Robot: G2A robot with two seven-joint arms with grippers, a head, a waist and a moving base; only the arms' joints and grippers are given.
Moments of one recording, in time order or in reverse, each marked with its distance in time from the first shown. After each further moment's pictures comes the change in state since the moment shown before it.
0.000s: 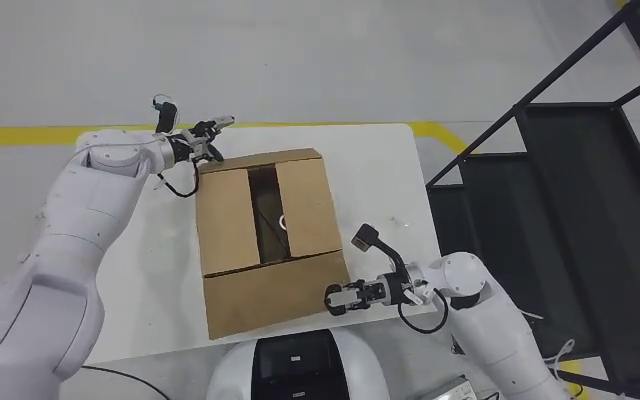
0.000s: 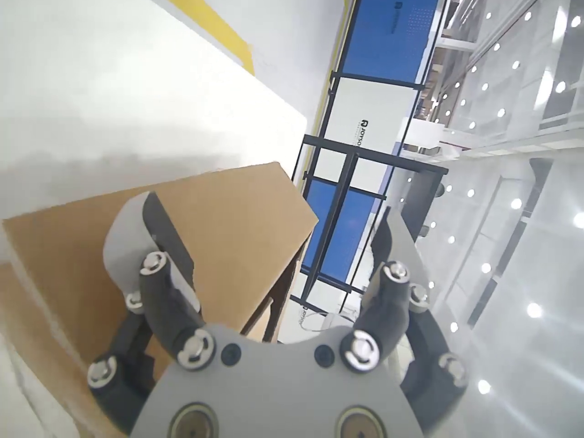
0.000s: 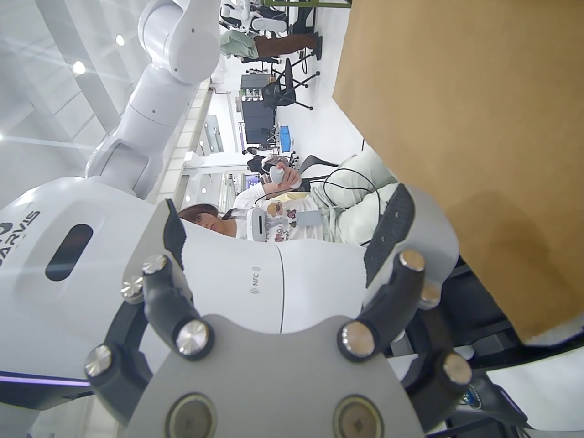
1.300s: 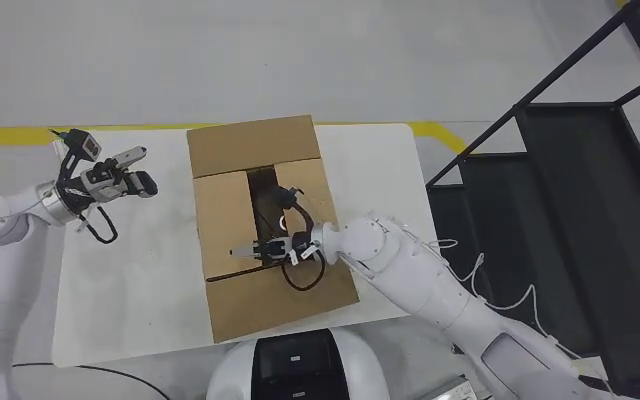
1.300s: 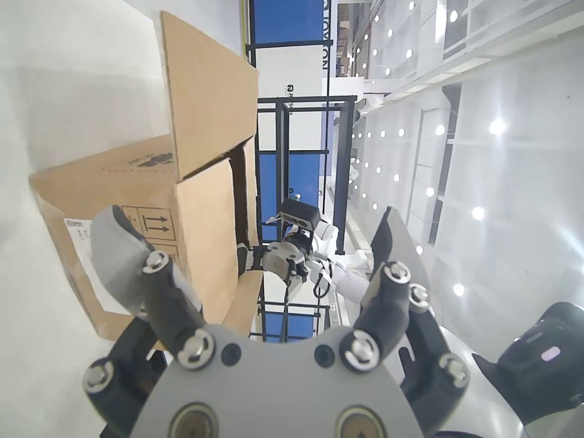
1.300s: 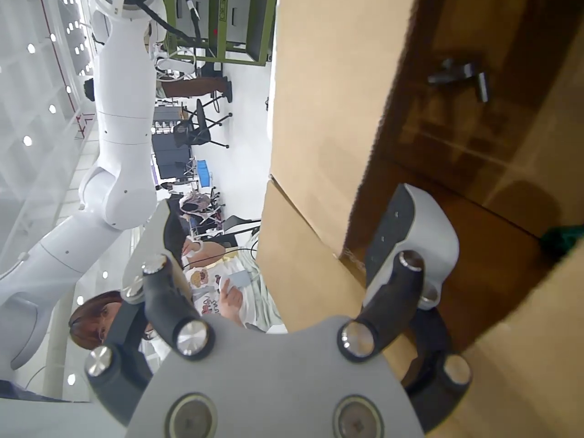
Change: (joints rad) left arm 0.569 0.367 -0.651 -0.656 -0.103 -0.111 -0.341; right arm 0.554 -0.157 -0.580 0.284 -0.268 0.190 -0.531
